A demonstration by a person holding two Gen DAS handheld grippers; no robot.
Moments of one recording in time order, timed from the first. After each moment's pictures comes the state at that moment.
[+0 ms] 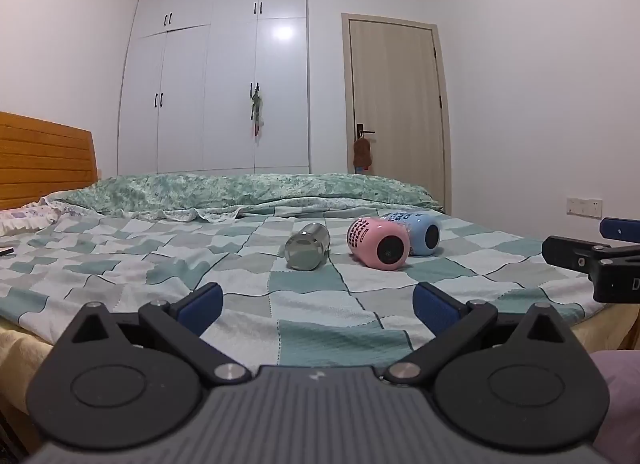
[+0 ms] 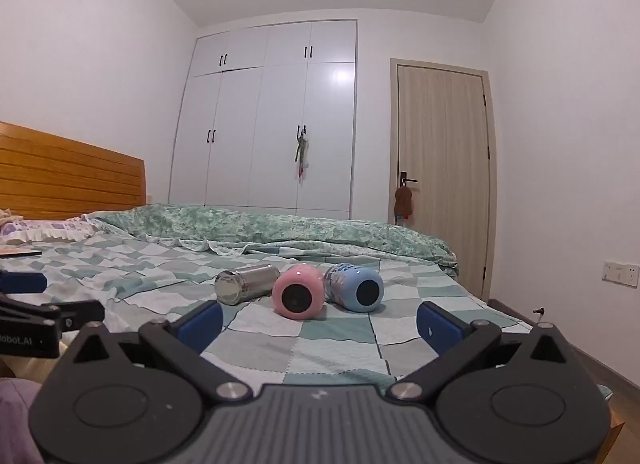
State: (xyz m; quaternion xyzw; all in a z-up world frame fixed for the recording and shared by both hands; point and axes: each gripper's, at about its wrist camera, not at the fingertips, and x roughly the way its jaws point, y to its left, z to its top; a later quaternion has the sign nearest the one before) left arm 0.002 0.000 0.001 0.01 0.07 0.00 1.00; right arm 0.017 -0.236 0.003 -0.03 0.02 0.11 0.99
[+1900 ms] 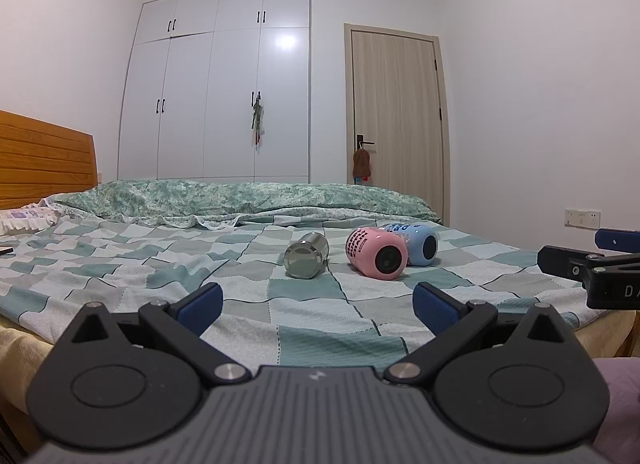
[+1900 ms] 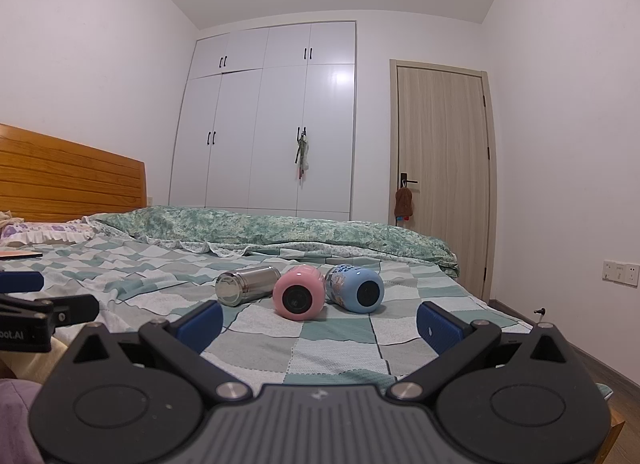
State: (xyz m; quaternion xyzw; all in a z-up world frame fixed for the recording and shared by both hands) left arm -0.003 0.001 0.000 0.01 0.05 0.00 1.00; right arm 0.016 -0.238 0.003 -0.02 0.02 0.11 0.99
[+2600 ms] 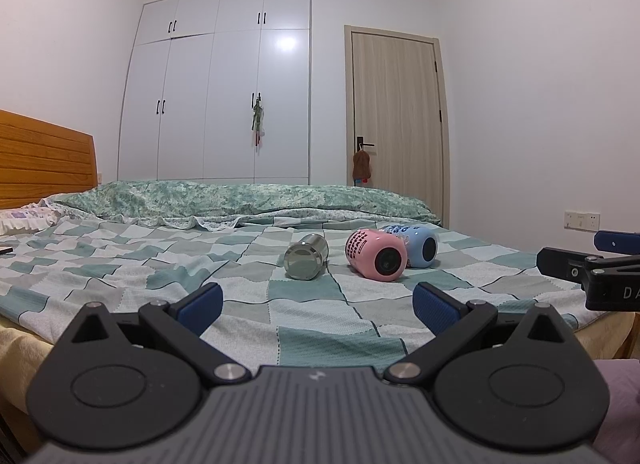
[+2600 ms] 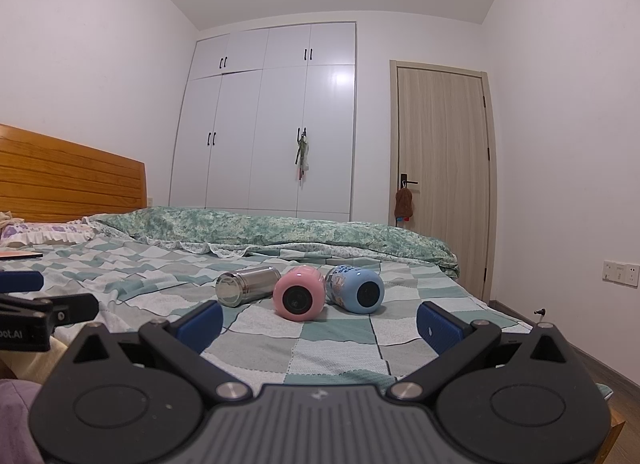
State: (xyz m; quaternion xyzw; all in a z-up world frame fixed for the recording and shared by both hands) left arm -0.004 0.000 0.000 0.01 0.04 0.00 1.00; right arm 0.016 -0.238 0.003 -0.02 0.02 0.11 0.99
